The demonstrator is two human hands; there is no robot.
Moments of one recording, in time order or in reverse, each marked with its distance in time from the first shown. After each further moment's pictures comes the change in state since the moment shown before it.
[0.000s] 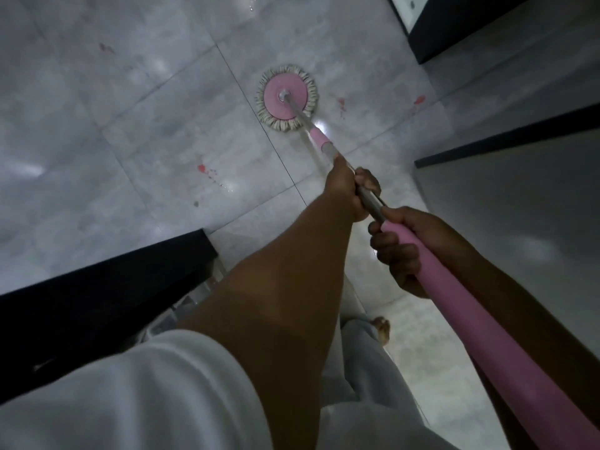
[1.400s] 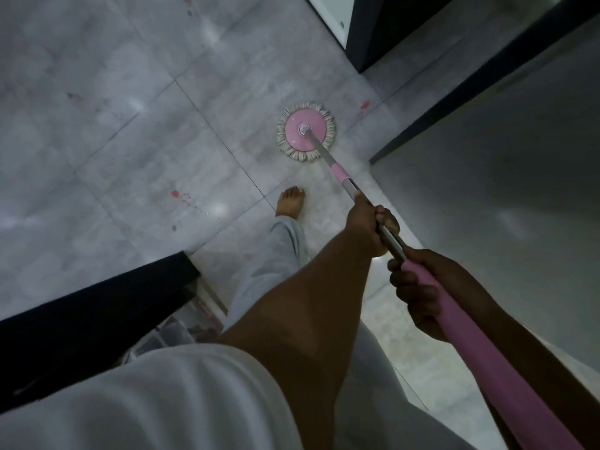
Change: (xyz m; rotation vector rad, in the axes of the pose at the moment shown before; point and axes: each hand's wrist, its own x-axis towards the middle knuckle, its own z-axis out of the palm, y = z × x) left_hand -0.013 -0.147 0.040 0.271 -0.020 -0.178; right_hand -0.100 0.054 -0.100 0.255 0.032 -0.097
